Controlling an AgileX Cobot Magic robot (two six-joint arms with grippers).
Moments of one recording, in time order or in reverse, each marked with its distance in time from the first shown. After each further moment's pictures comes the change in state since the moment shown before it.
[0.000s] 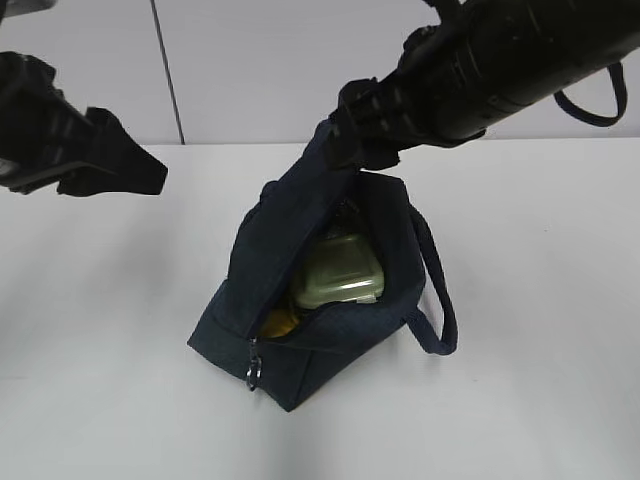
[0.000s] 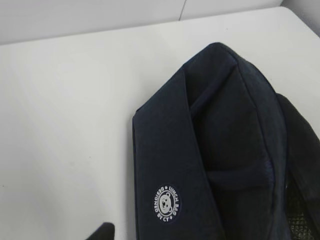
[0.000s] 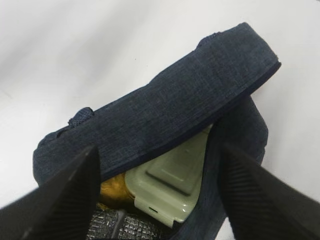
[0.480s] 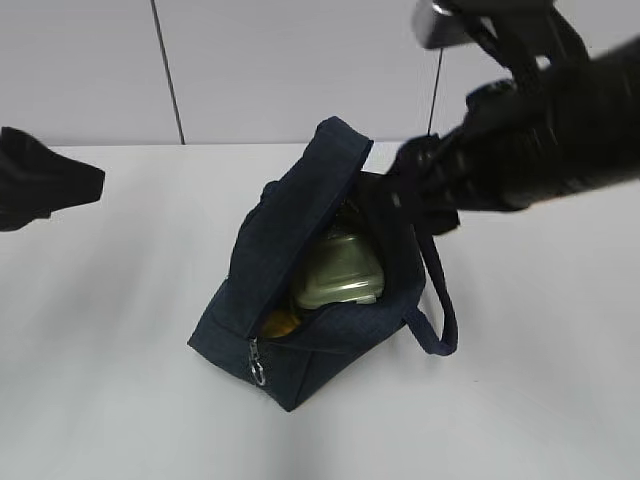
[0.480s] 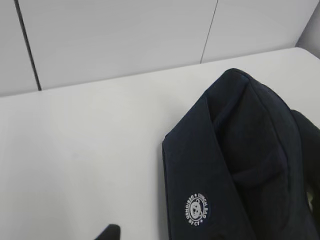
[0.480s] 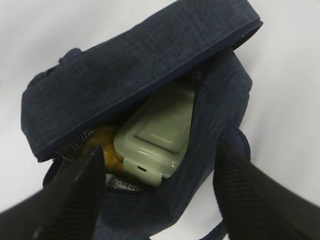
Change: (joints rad) left arm -0.010 -0.227 0.227 0.040 -0.214 0.011; right arm 0.007 -0.174 0.268 -0.024 -0.155 0.000
